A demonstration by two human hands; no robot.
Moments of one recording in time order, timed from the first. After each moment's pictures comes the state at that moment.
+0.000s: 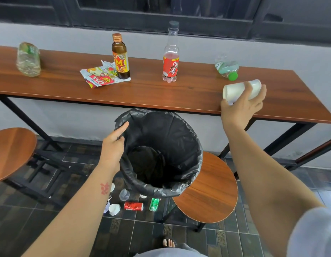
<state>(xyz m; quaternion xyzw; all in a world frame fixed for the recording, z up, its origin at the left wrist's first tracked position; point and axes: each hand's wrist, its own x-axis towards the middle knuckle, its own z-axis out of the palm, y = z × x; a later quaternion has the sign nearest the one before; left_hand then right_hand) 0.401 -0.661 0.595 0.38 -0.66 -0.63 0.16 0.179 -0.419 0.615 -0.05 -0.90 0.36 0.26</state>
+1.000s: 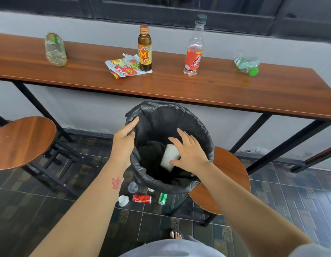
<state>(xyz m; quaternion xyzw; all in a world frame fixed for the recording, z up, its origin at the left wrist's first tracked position) 0.444 -0.685 0.594 0.37 -0.65 -0.65 0.17 0.335 -0.509 0.523 0.40 -0.91 0.05 -0.07</state>
